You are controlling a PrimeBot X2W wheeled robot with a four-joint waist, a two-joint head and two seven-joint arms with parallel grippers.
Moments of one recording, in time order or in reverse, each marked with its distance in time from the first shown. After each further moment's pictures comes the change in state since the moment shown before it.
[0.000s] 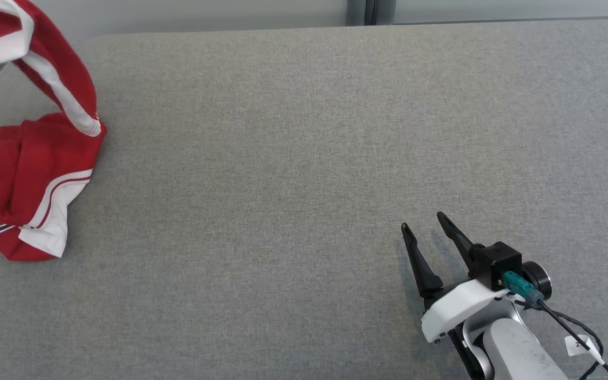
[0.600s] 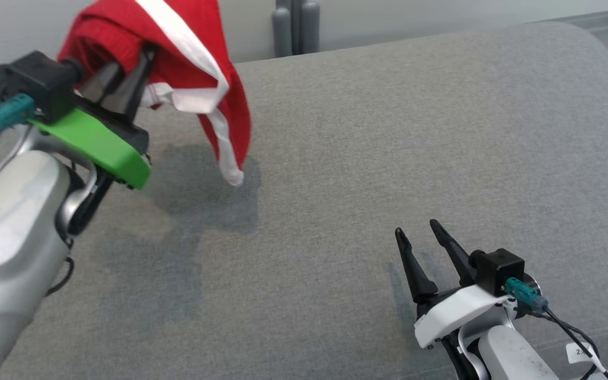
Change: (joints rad) left arm 0.062 -0.139 -0.171 -0.288 0.029 0.000 -0.012; right arm 0.034 0.001 0.042 -0.033 0.132 0.000 0.000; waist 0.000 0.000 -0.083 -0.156
